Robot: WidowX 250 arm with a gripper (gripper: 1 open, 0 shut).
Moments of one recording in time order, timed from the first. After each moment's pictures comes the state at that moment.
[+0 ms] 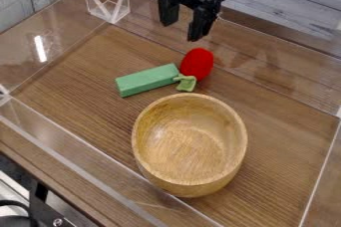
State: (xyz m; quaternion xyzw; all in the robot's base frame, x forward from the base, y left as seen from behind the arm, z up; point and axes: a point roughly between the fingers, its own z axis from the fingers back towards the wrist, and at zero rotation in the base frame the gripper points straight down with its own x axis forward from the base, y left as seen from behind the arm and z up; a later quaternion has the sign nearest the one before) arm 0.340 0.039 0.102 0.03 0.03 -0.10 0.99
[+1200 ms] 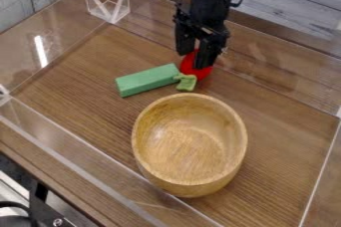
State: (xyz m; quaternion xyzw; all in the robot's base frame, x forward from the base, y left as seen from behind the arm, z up) arm 0.349 0.028 0.053 0.01 0.06 -0.17 0.98
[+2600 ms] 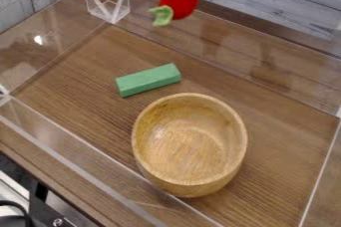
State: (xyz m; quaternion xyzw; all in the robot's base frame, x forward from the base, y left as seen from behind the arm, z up) arm 0.348 0.104 0.141 0.02 0.01 -0.07 1.00
